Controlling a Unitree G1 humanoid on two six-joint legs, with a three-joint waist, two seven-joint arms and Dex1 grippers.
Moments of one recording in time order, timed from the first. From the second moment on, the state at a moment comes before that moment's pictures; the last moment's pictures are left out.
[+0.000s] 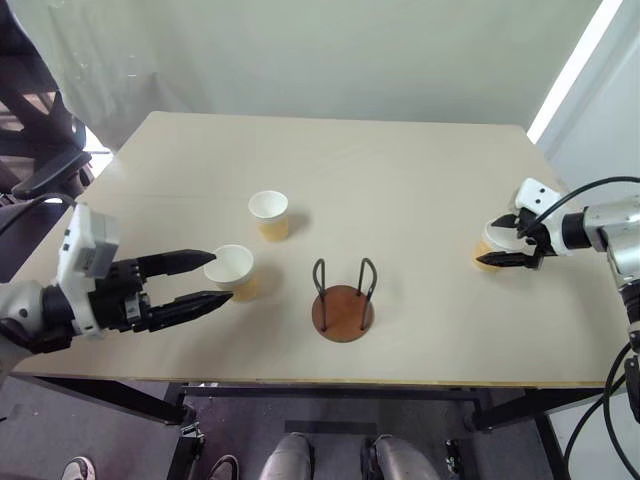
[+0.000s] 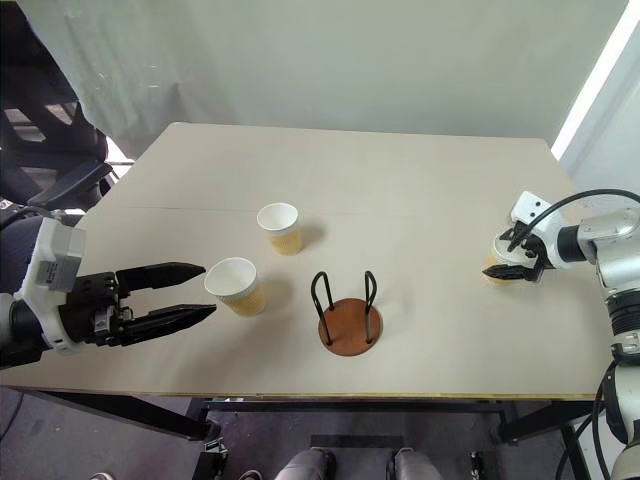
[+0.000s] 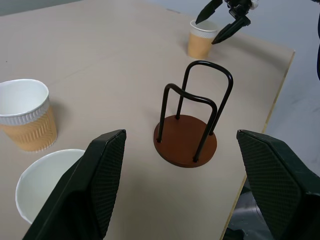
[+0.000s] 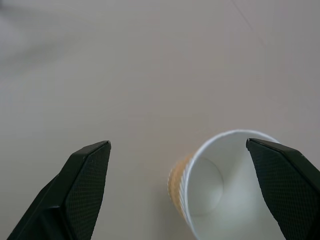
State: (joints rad) left arm 0.01 1.03 0.62 -0.44 -0.95 0.77 -1.04; right arm -0.88 -0.92 0.18 0.61 -0.04 0.25 1.27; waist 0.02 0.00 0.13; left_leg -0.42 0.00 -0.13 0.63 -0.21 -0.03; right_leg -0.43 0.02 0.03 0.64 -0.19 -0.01
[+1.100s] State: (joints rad) left arm 0.01 1.03 0.62 -0.44 -0.95 0.76 -1.04; right arm -0.90 -0.90 0.22 0.61 -0.13 0.14 1.36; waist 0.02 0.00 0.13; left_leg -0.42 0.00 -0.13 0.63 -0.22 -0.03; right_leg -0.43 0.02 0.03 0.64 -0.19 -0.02
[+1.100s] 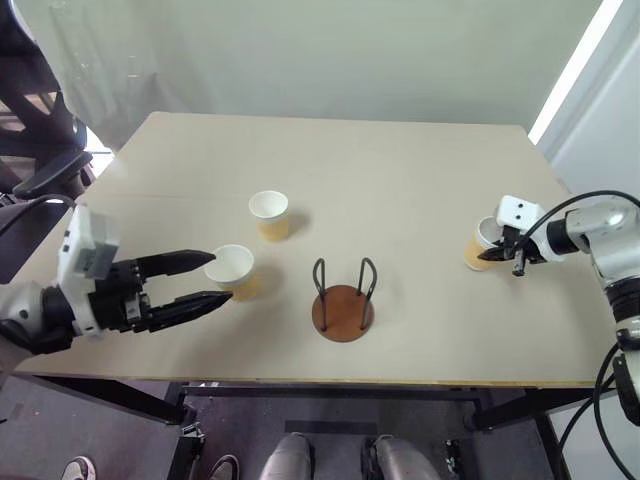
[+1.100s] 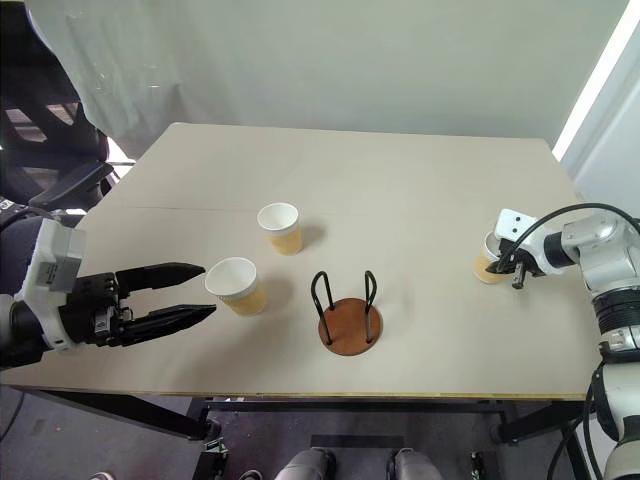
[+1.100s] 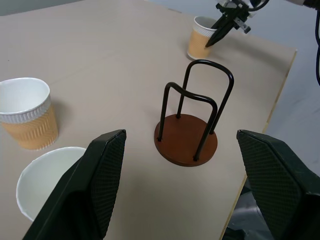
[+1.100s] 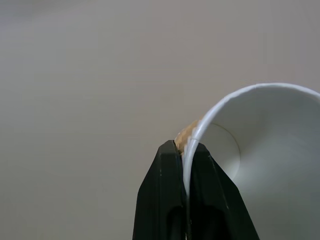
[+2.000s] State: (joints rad) left arm 0.06 1.00 0.58 -0.44 -0.89 0.72 -1.08; right arm -1.07 -0.63 0.28 -0.29 0.38 0.79 1.29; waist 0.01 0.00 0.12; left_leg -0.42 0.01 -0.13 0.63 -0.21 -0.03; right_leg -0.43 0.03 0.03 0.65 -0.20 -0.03
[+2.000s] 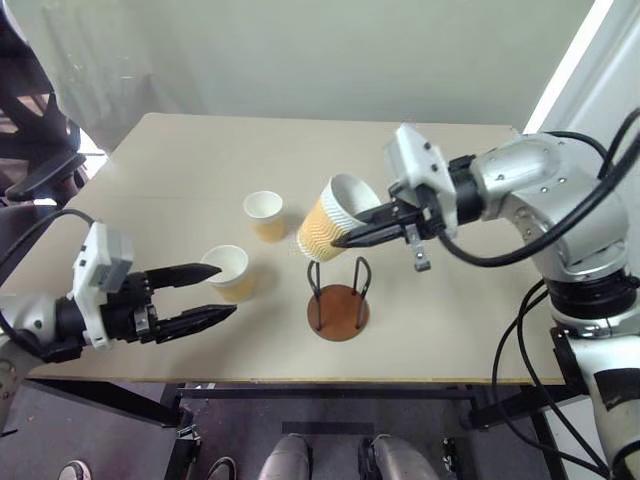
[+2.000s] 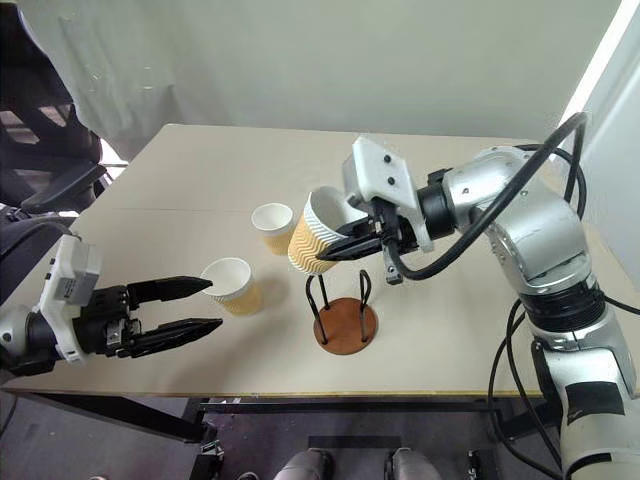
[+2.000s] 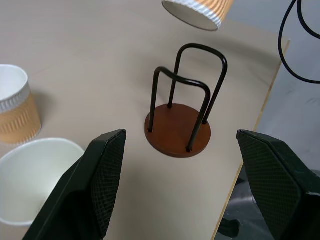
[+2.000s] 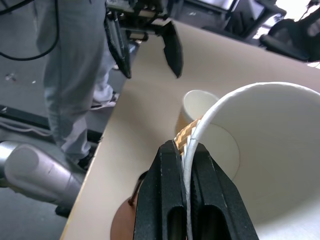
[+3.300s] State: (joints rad) left arm 0.09 1.00 0.60 -0.45 -0.87 0.72 -1.07; right arm -1.01 -0.69 0.45 -0.33 0.28 0.73 1.30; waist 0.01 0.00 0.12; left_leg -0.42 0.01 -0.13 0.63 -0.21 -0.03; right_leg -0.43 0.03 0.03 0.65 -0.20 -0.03
